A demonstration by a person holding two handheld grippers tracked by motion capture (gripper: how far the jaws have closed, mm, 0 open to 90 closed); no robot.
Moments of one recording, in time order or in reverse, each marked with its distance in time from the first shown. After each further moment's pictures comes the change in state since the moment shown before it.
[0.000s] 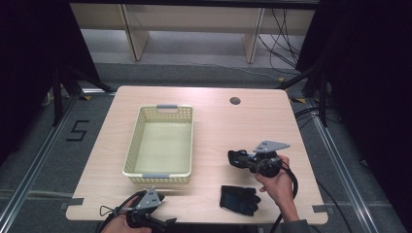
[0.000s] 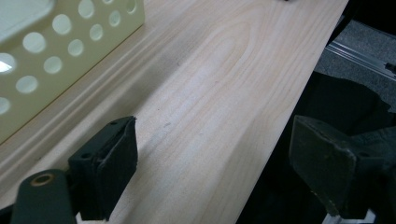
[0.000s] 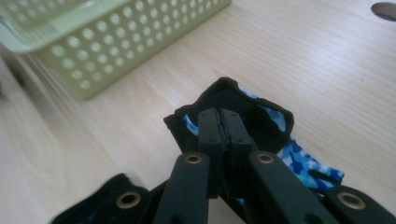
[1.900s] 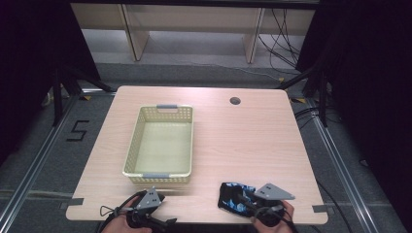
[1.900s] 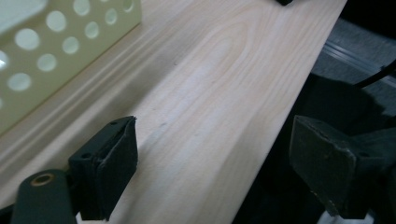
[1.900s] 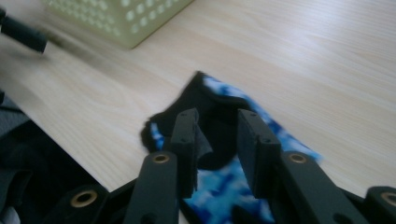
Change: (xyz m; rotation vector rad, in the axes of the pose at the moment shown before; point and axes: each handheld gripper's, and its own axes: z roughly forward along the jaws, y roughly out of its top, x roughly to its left) left arm -0.003 0.000 0.002 -0.015 -0.023 -0.050; right arm 0.074 -0.075 -0.035 -0.007 -0.123 0.124
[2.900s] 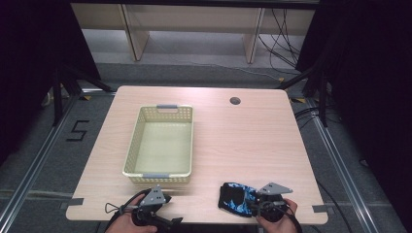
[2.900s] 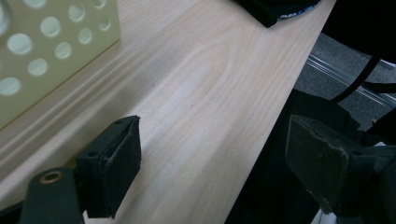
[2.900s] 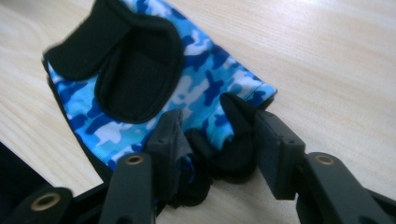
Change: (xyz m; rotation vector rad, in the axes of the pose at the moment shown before) left arm -0.004 0.010 0.008 -0.025 -0.058 -0.026; right arm -0.023 -0.021 0.026 0.203 -0.046 0.018
